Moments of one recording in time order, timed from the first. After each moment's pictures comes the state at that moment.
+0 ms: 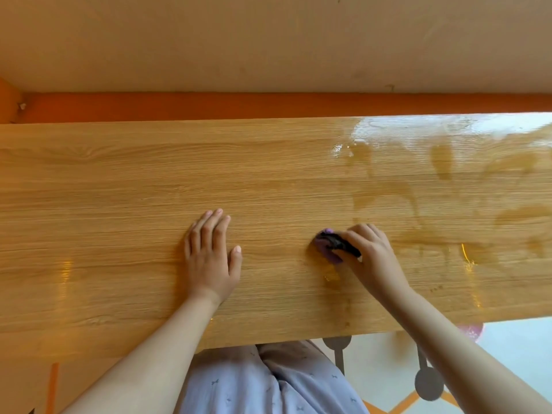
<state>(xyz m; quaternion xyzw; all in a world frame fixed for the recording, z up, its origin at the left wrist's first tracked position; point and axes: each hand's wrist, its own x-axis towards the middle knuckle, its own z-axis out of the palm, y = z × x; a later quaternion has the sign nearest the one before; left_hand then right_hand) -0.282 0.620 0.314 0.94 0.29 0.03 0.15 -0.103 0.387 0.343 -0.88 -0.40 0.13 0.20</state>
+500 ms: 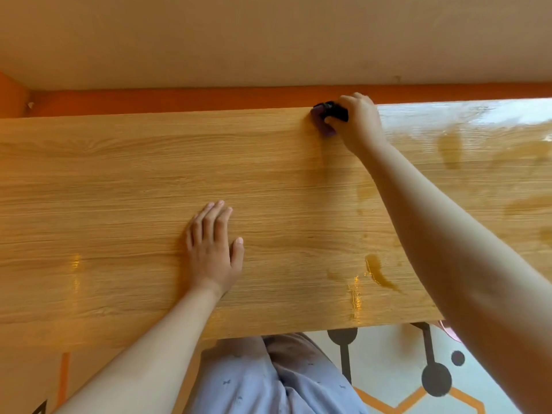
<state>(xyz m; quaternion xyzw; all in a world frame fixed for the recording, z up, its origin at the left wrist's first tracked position) -0.284 0.619 0.312 0.95 0.29 0.03 0.14 0.054 0.529 0.339 -0.93 -0.32 0.07 0.20</state>
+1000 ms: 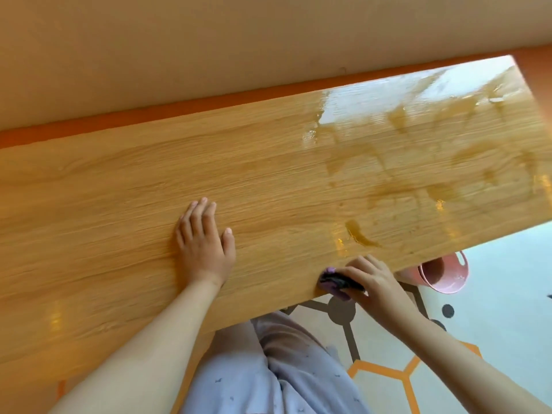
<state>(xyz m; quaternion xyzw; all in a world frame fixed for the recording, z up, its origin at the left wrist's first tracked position) -0.286 0.621 0.307 0.95 0.27 0.07 0.16 -0.211 0.311 0.350 -0.89 -0.39 0.17 0.18</state>
